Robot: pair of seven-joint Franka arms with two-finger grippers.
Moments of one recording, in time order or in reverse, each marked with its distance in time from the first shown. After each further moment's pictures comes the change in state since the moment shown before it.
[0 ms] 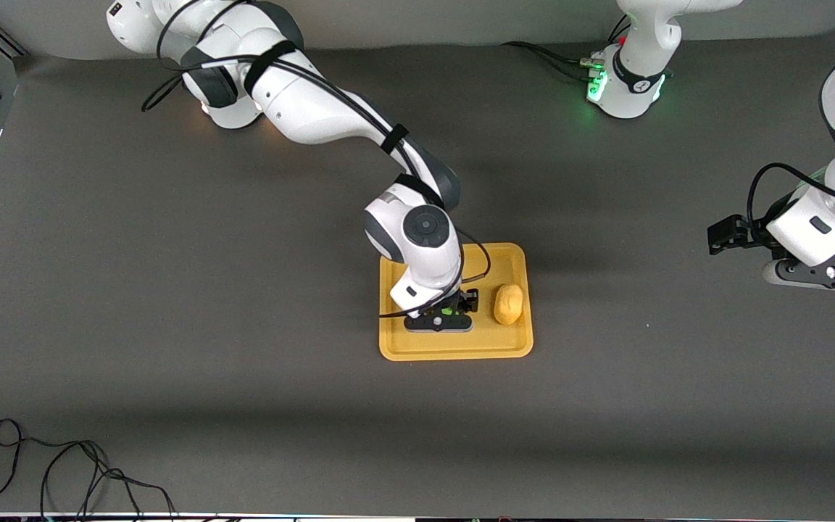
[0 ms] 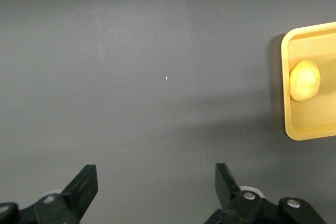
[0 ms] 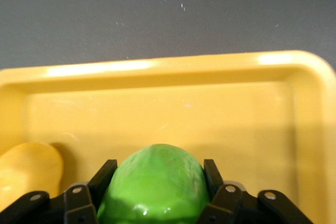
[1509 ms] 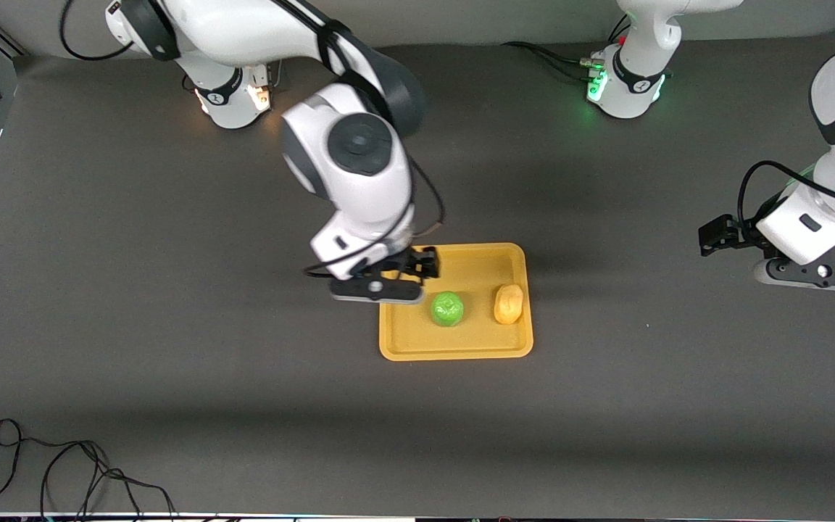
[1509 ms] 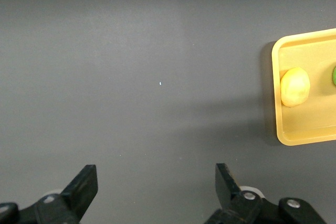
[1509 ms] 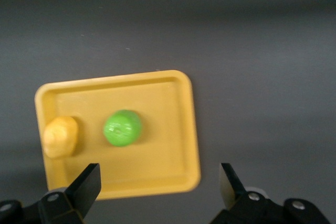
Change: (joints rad) left arm -0.028 0.000 0.001 0.013 -0.002 0.007 -0.034; right arm -0.097 -0.393 -0.033 0.071 -0.007 -0.593 -0.094
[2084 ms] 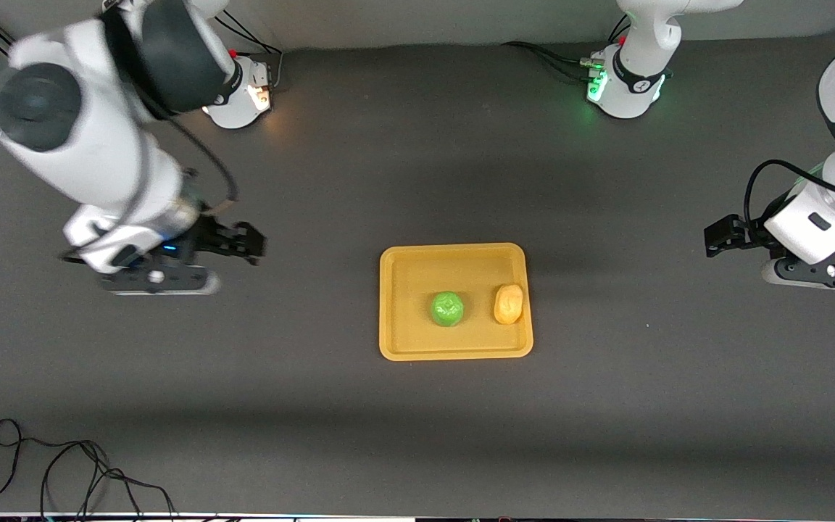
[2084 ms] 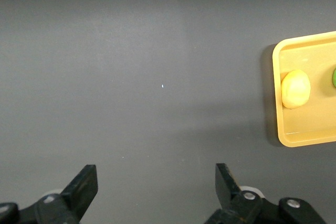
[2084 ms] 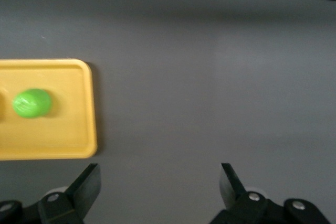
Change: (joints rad) left arm 0.005 0.002 0.004 0.012 0.000 -0.001 0.015; right arm -0.234 -0.432 -0.065 -0.422 -0.002 -0.062 -0.418
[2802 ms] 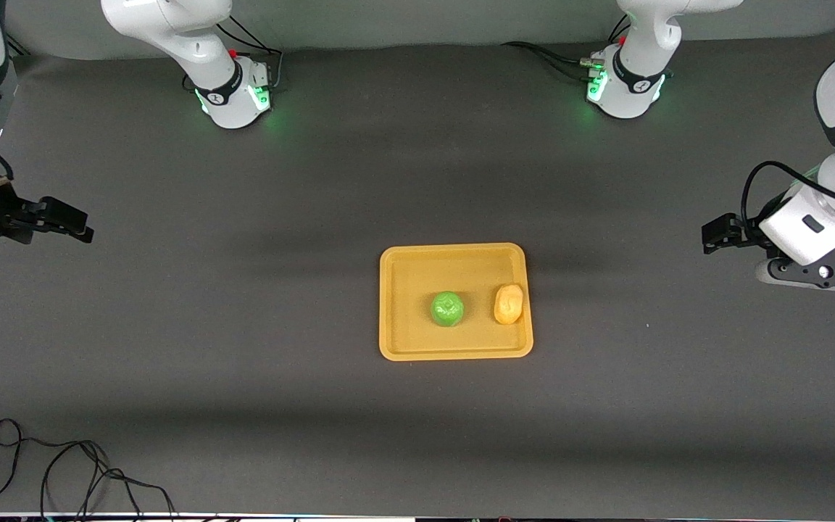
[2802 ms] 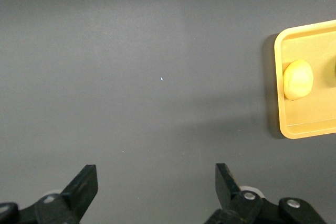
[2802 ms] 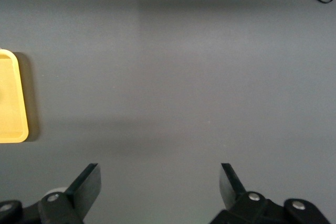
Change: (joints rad) left arm 0.000 0.003 0.000 -0.005 0.000 -0.020 0.015; right arm -0.311 -0.202 0.003 -0.230 0.000 0.036 -0.293
